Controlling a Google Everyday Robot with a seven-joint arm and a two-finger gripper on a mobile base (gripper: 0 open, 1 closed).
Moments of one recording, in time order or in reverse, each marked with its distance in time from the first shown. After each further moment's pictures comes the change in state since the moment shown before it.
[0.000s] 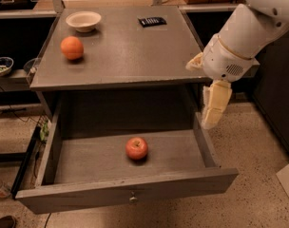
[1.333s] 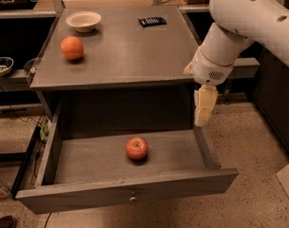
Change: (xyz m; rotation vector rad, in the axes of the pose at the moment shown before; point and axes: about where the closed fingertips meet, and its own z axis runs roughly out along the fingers) arm 0.029 -0.045 0.052 0.007 0.136 0.009
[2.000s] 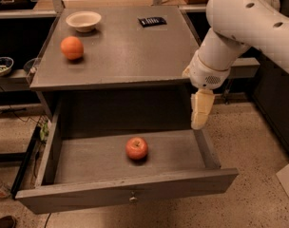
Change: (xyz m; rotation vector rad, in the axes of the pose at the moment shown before) arm -0.003 0.003 0.010 0.011 -0.003 0.013
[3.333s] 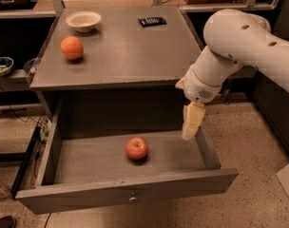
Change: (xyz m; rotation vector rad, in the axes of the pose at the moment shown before) arm -0.010 0.011 0.039 -0.016 -0.090 0.028
